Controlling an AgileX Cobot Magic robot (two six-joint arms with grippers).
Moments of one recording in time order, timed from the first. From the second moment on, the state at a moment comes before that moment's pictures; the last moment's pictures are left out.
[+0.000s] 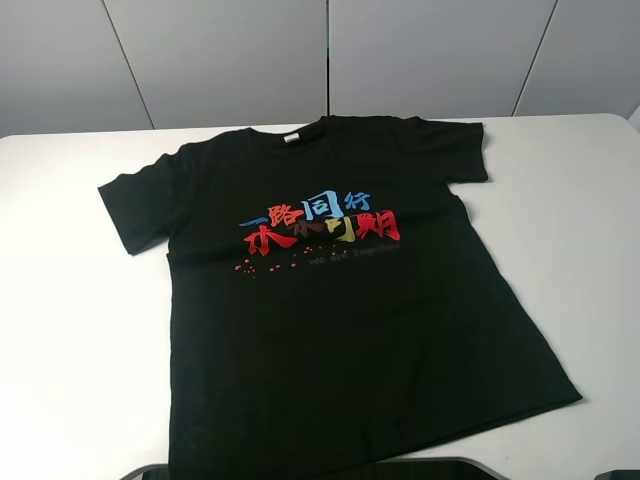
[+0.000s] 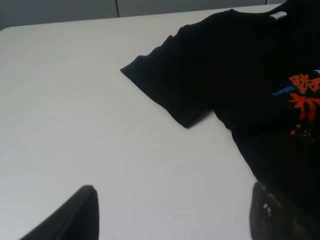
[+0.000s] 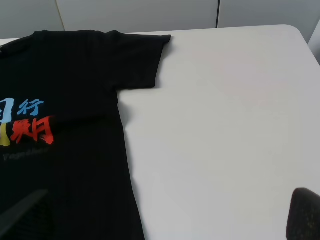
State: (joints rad) left arm -0.09 0.00 -0.51 0.00 1.09 -0.01; right arm -0.04 0.00 -0.50 0.04 1.10 0.00
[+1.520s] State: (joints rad) left arm -0.09 0.00 -0.51 0.23 1.06 -0.04; right arm -0.04 0.00 -0.50 0.04 1.10 0.00
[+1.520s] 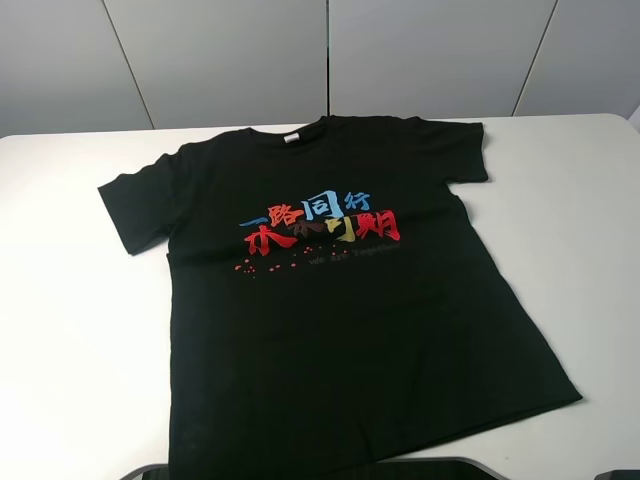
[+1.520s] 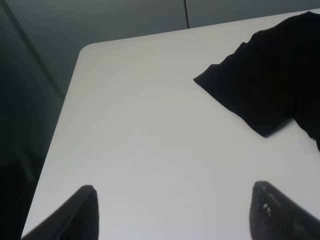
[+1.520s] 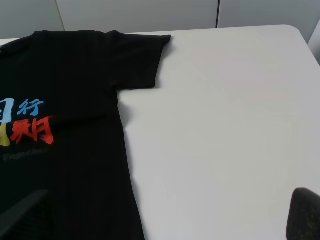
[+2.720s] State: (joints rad) left arm -0.09 0.12 -0.52 0.20 0.76 -0.11; right arm -0.04 0.24 -0.72 0.03 1.13 -0.19
